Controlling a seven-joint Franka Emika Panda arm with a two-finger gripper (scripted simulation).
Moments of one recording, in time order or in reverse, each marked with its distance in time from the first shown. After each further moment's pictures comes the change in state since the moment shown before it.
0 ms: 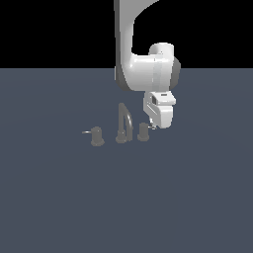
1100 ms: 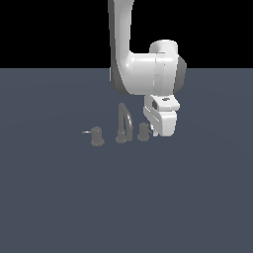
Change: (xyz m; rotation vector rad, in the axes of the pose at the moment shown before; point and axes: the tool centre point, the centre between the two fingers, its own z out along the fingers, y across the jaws) arm -0.017 0.055 -0.001 -0.017 0.005 0.030
